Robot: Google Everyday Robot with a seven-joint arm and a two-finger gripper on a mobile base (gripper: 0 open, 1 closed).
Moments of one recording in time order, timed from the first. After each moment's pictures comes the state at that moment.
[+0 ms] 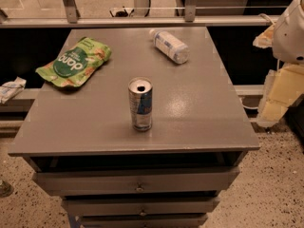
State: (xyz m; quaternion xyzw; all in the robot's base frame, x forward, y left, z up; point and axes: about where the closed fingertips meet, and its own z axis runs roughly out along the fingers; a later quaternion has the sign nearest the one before) arm 0.438 -0.217 0.977 -0.60 0.78 -0.03 0.16
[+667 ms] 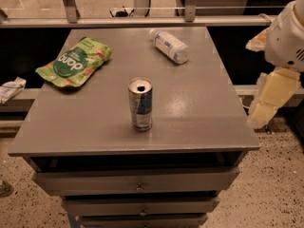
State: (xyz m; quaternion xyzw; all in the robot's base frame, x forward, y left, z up) arm 0.443 -0.206 0.968 -0.60 0.78 -0.02 0.18
